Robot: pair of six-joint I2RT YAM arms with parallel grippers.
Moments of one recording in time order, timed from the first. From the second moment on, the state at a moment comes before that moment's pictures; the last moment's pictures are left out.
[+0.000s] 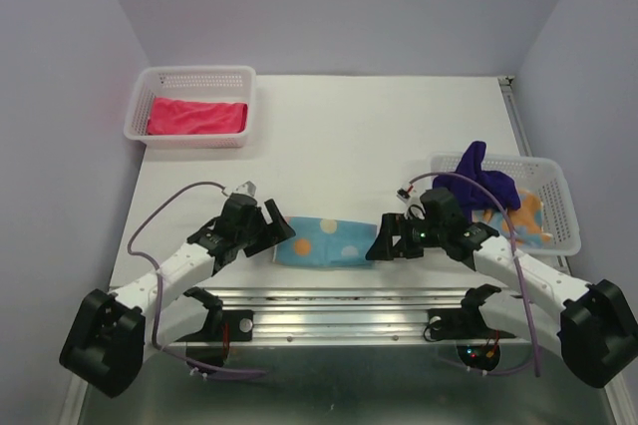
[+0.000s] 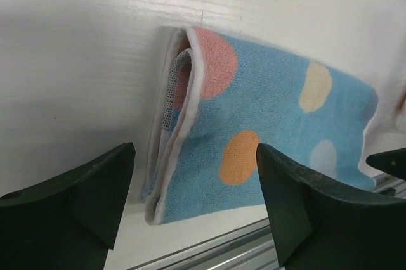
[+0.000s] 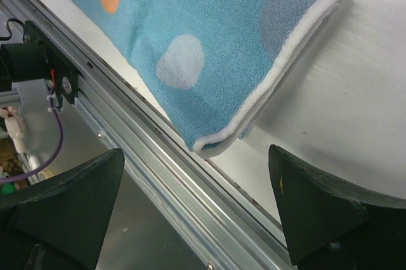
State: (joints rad) left arm -0.47 0.93 0.34 -0.21 0.10 -0.87; right arm 0.54 1.00 0.43 -0.24 -0.55 0.57
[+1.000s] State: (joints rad) left arm -0.74 1.38 0.67 -0.40 -0.20 -0.86; right arm 0.54 0.95 0.49 -0.30 -0.48 0.48
